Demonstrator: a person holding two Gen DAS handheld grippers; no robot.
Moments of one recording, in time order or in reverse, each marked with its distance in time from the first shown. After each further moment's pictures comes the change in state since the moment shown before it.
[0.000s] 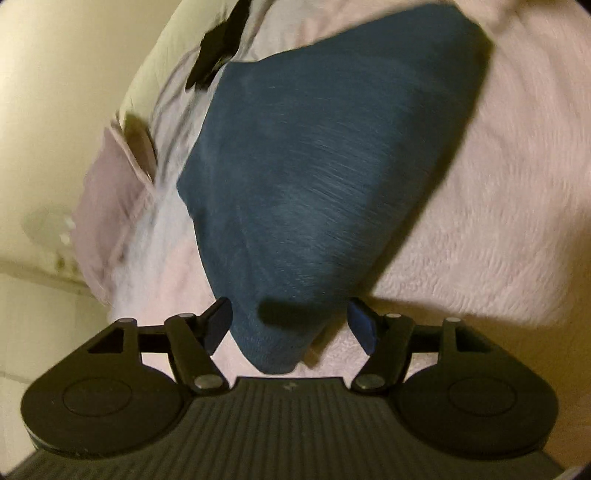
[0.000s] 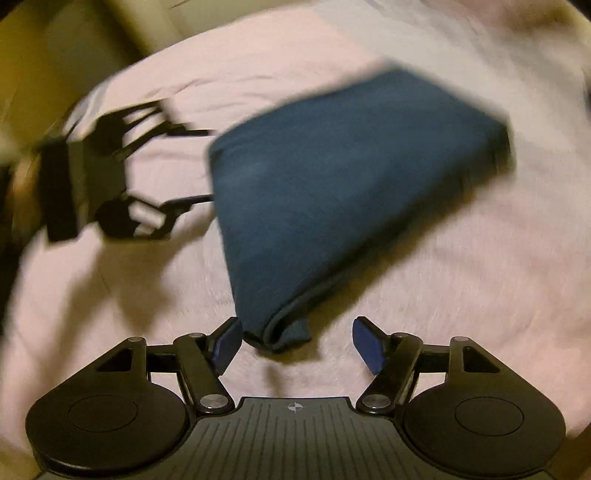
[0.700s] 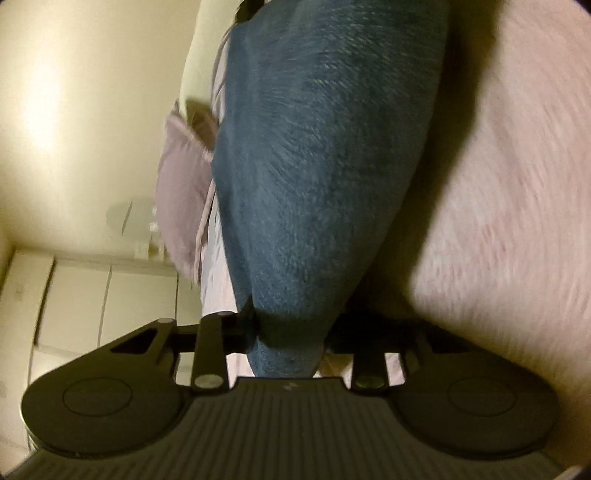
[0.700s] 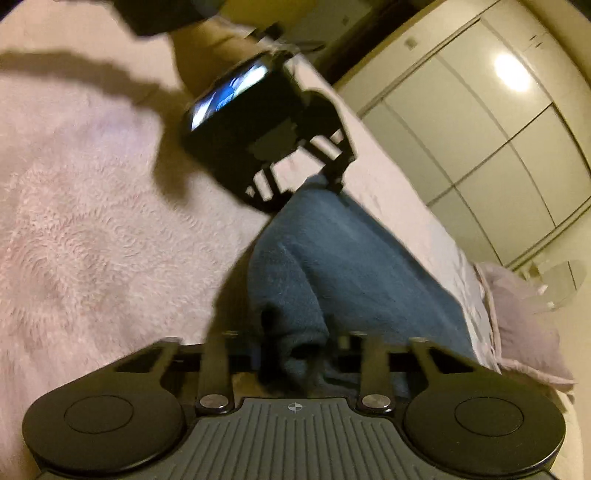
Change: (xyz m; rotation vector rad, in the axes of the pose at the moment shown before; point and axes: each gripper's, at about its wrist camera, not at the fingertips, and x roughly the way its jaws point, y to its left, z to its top) left arm 0.063 -0.047 0.027 0.034 0.183 0.333; right arm 0.070 0.027 -0.101 -0.962 -0.418 -0.217
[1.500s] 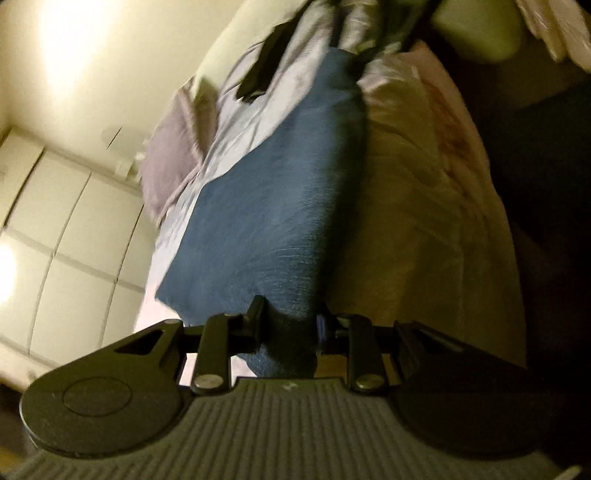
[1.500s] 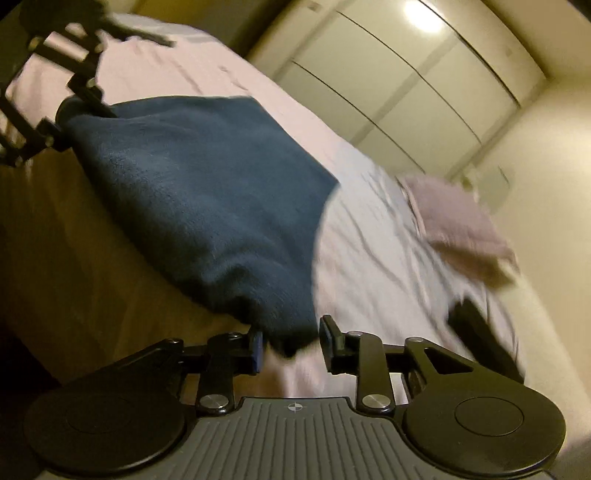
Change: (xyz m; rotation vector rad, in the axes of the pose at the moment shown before) left arm -0.210 -0.028 0.289 -0.429 0.184 -0.136; right arm -0.228 -0.023 -0.187 0.307 0.121 -0.172
